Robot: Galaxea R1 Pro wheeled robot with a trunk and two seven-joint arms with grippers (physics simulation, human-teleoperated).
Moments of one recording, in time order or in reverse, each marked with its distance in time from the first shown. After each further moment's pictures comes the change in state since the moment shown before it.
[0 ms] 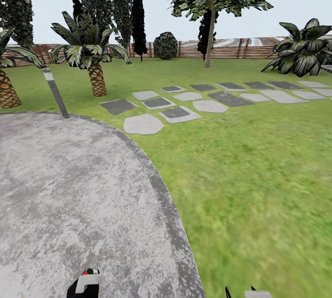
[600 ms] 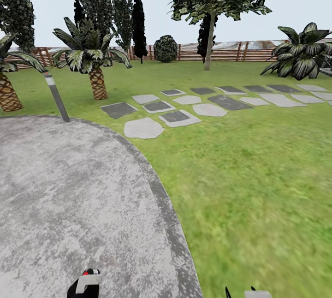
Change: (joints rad) left arm 0.000 -0.002 0.000 0.001 0.000 0.001 0.000; right arm 0.000 0.000 0.000 0.000 0.000 0.000 0.000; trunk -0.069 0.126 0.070
